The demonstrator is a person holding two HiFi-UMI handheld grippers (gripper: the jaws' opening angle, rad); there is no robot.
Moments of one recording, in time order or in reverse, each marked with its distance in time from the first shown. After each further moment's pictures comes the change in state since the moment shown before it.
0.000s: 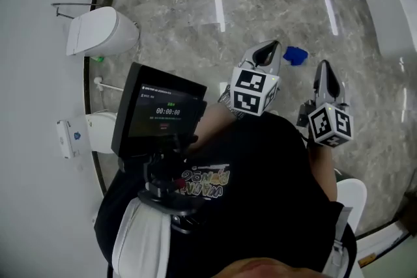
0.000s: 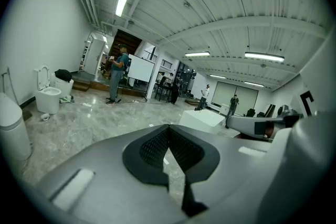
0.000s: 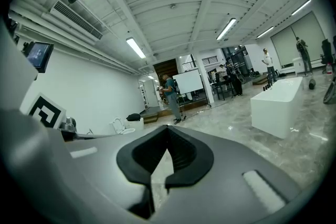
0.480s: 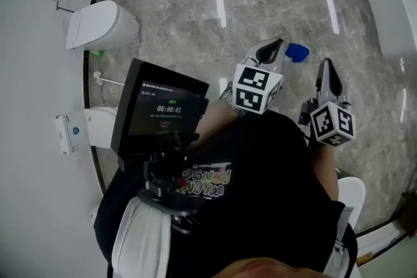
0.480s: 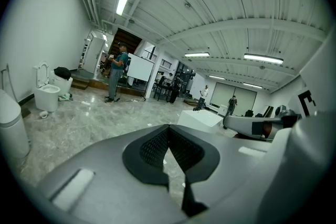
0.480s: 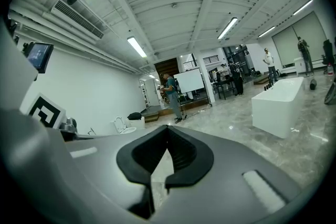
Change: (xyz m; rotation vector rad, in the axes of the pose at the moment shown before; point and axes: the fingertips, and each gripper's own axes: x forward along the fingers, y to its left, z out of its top) left arm 0.000 -0.006 -0.003 -0.019 0.009 -0.017; right arm 0.001 -0.001 0.000 -0.006 0.015 0.009
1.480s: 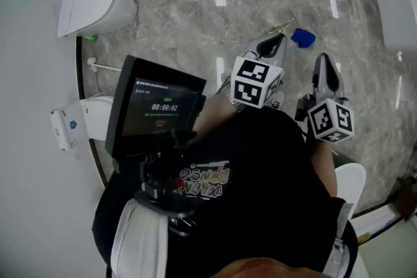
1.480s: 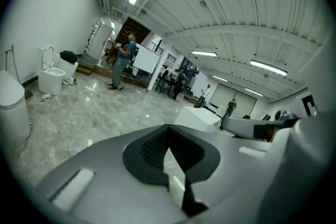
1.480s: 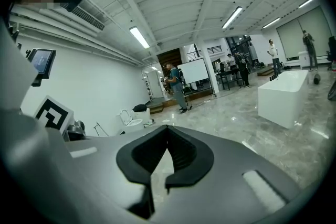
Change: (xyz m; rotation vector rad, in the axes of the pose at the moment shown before) left arm -0.006 0.011 -0.033 -0.085 0.065 -0.014; right arm 0.001 0.021 -0.033 0.037 0.068 0.048
